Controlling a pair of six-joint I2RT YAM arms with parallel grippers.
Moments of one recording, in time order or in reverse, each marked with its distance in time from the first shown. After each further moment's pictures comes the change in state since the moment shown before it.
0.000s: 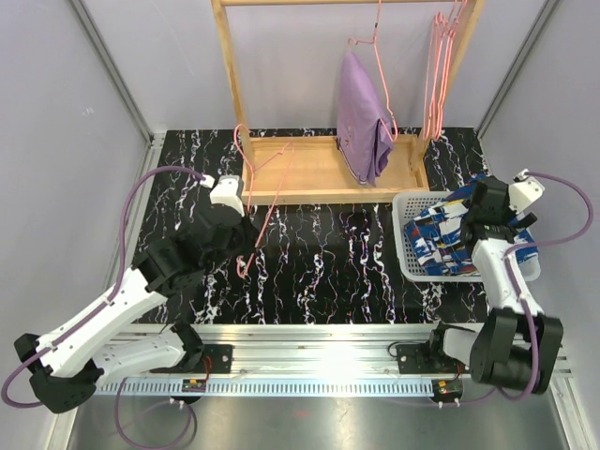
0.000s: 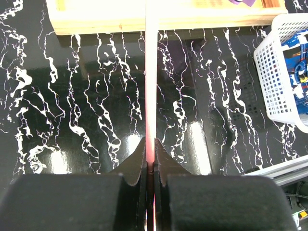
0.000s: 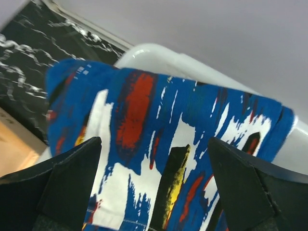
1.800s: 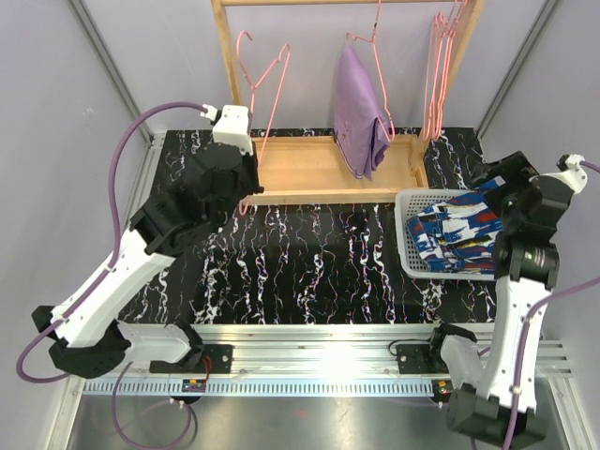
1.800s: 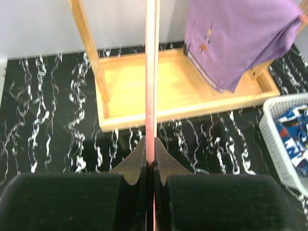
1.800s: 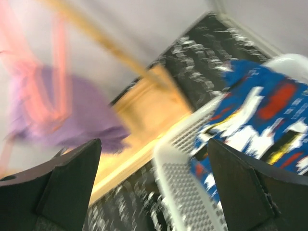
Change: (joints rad) left arm 0.001 0.282 0.545 0.008 -0.208 0.327; right arm -0.128 -0.277 0.312 -0.333 -0.644 0.156
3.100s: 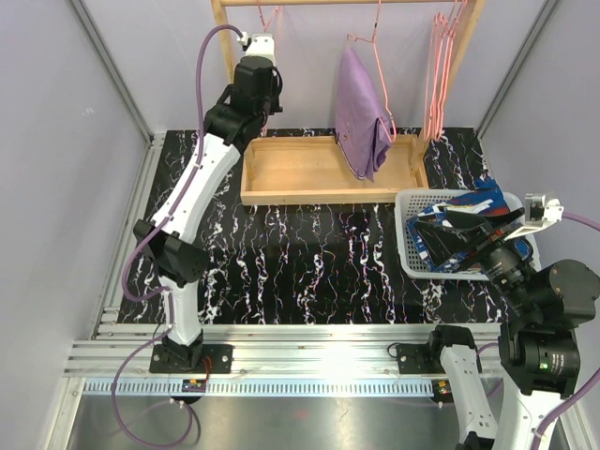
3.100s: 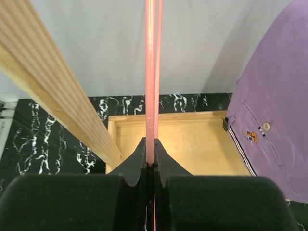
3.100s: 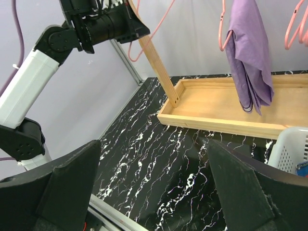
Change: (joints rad) left arm 0.380 0.752 0.685 0.099 0.201 0.113; right arm 0.218 -0.387 0.133 -0.148 -0.611 -0.109
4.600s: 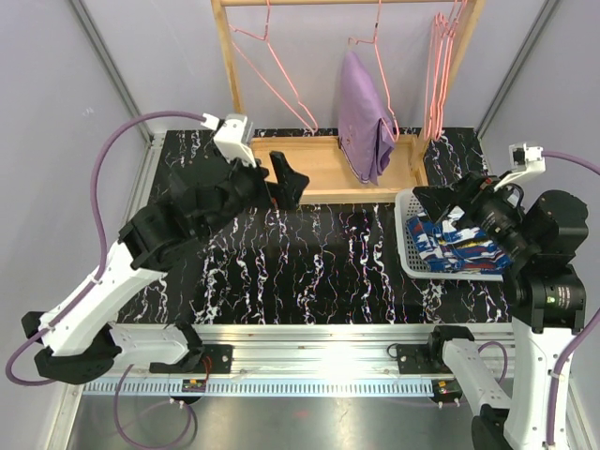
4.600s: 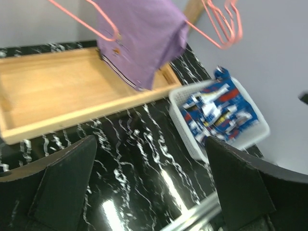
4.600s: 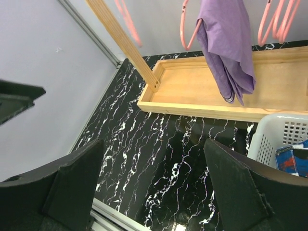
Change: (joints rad) left arm -0.422 -0.800 -0.690 -0.012 0.087 -0.275; right arm 0.066 0.275 0.139 -0.078 0.093 -0.092
